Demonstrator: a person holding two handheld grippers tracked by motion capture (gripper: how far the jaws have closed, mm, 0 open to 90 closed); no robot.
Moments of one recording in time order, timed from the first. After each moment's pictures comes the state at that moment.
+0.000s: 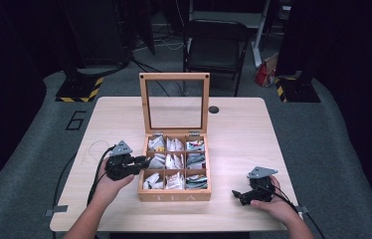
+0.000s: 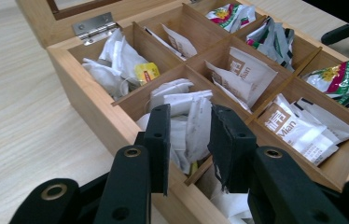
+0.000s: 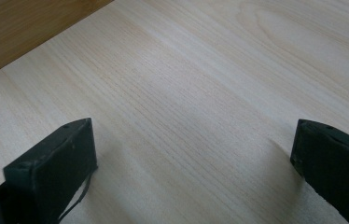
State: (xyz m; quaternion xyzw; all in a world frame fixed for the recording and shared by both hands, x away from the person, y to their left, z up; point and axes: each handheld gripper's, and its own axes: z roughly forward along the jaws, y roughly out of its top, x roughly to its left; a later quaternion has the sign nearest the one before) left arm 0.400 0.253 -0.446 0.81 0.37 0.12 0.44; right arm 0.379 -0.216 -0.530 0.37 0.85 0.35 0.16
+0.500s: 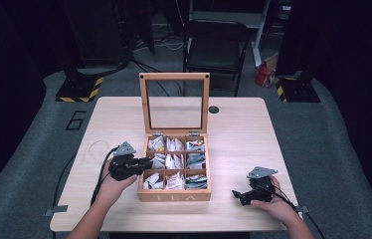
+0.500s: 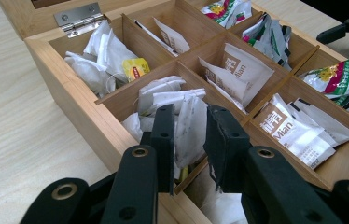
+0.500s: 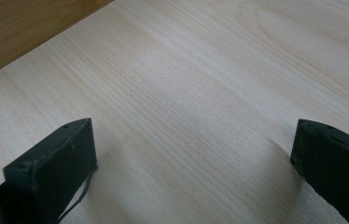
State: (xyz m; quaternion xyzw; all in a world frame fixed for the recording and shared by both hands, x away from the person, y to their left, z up) left arm 0.403 0.246 -0.454 0.80 0.38 0.10 0.45; right arm 0.379 -0.216 -0.530 0.37 0.84 0.35 0.16
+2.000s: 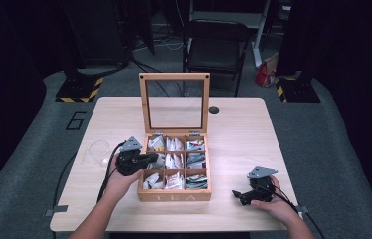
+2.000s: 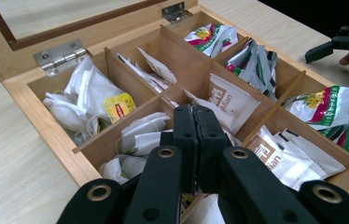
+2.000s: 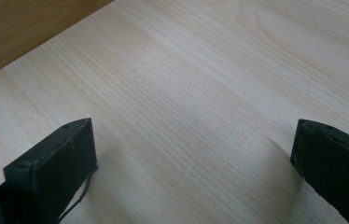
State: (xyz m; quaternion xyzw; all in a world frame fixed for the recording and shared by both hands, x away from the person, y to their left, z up) left arm 0.412 0.228 -0.440 0.80 0.36 0.11 0.46; right arm 0.379 -0.216 -0.530 0.37 0.85 0.35 0.15
